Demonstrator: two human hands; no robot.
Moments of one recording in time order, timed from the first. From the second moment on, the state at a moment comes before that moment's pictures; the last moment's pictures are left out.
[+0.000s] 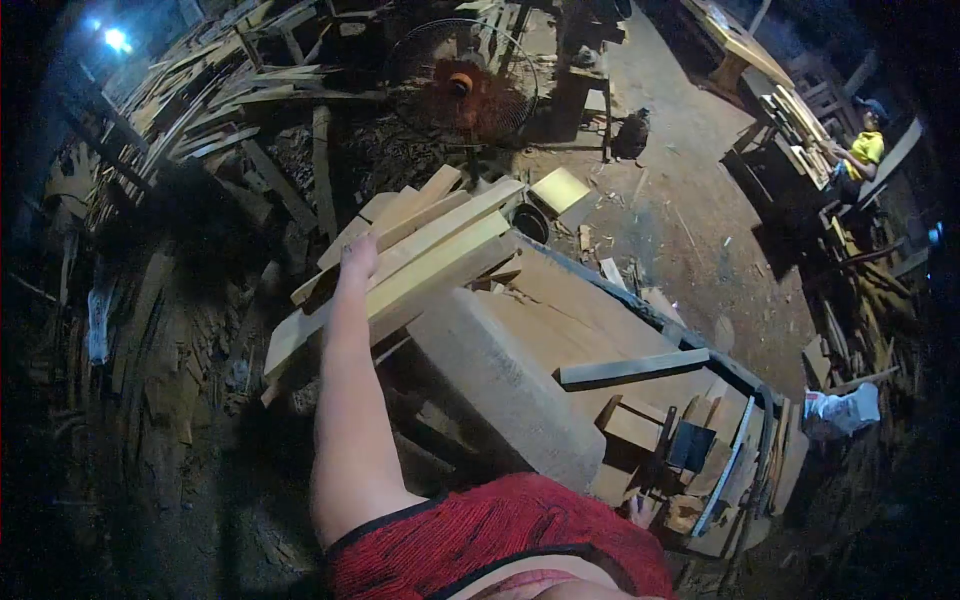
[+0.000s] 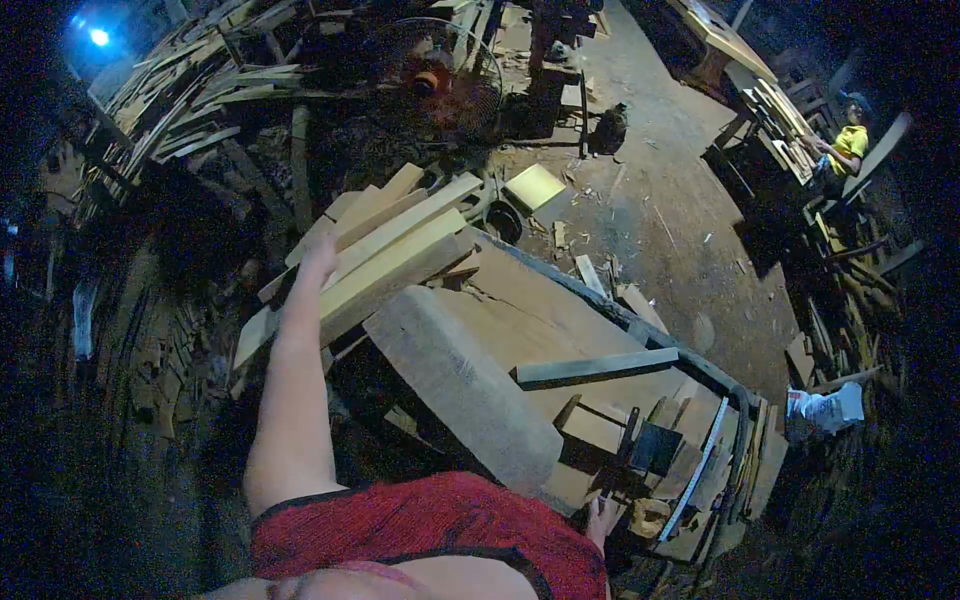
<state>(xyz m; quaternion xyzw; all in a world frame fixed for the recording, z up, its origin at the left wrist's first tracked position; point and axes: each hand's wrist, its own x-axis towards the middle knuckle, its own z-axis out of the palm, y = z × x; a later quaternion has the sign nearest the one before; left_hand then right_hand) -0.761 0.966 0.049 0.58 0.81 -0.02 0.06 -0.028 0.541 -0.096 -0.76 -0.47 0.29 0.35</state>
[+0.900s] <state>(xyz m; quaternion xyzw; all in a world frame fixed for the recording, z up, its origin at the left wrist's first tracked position) -0.749 0.971 0.053 0.52 0.85 -0.03 0.02 -0.037 0.550 -0.075 -0.80 -0.36 0.39 0.29</state>
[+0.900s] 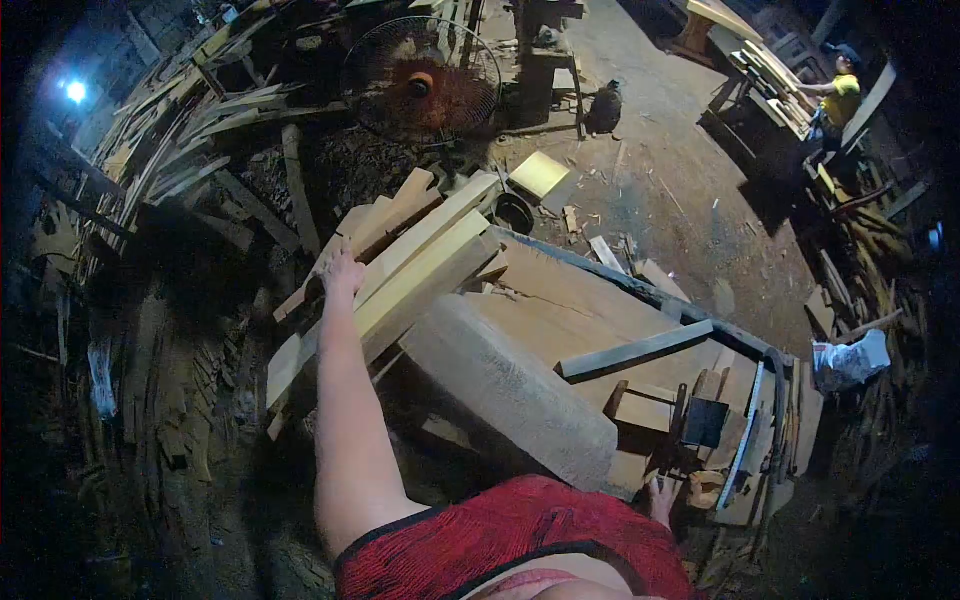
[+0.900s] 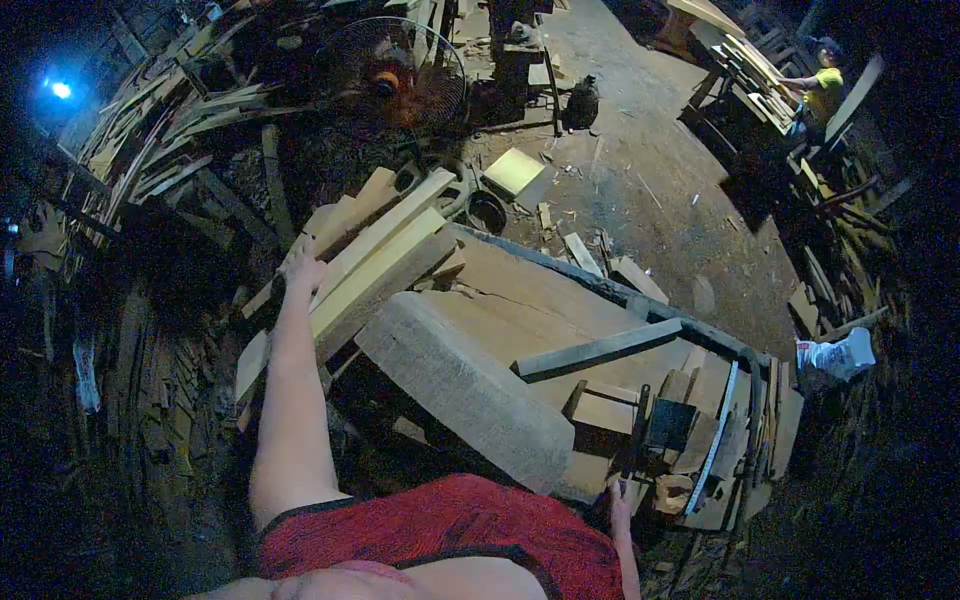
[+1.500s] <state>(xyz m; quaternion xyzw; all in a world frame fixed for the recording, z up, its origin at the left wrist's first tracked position) -0.799 0.963 0.132 0.58 0.77 0.21 -0.17 -0.060 0.560 -0.053 -0.82 -0.43 0.28 0.26</state>
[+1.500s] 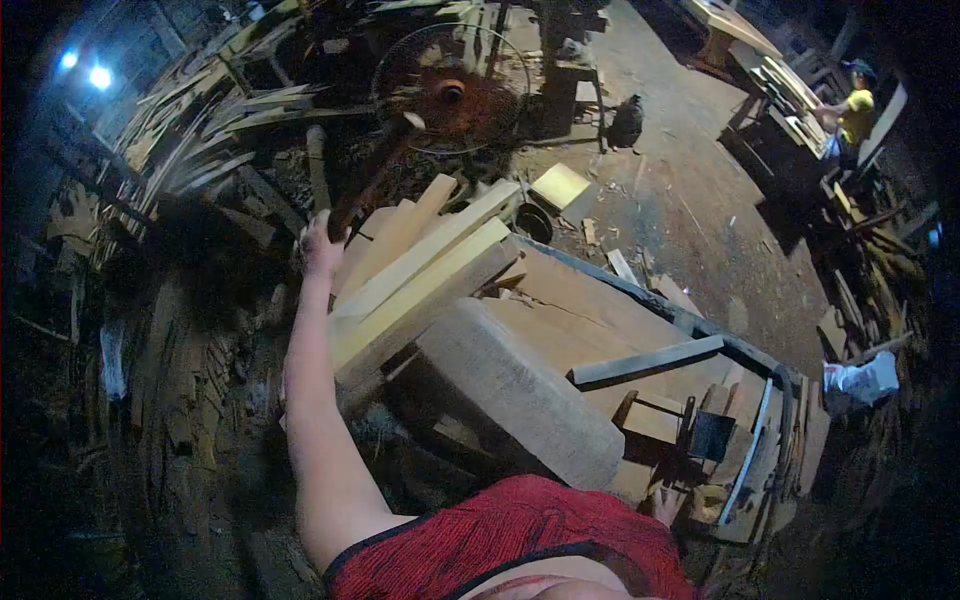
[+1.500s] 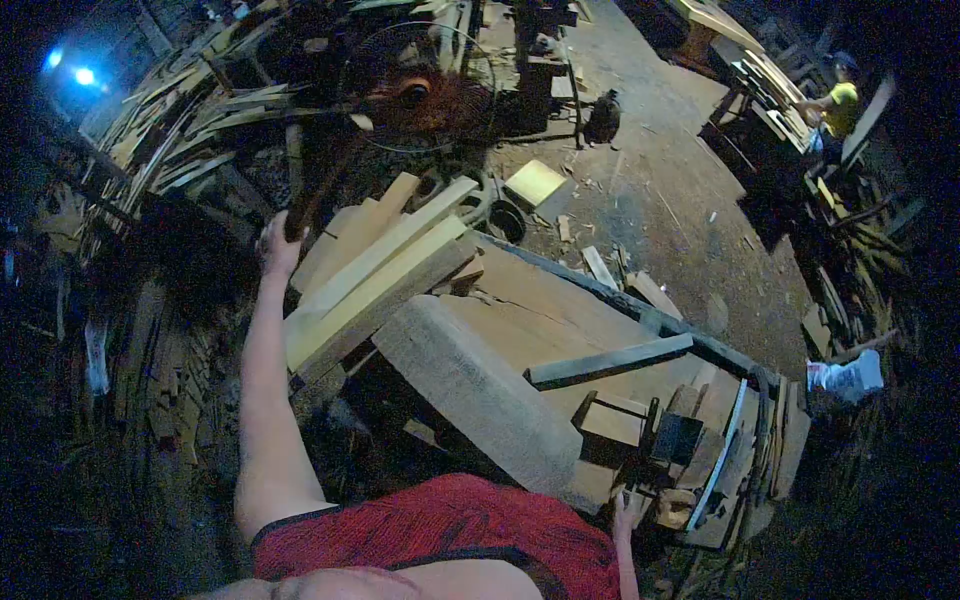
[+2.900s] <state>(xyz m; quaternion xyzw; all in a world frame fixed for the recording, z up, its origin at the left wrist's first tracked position) -0.448 0.734 0.064 -0.06 0.56 0.52 0.64 -0.072 0.567 -0.025 -0.76 -0.38 0.39 0.35</state>
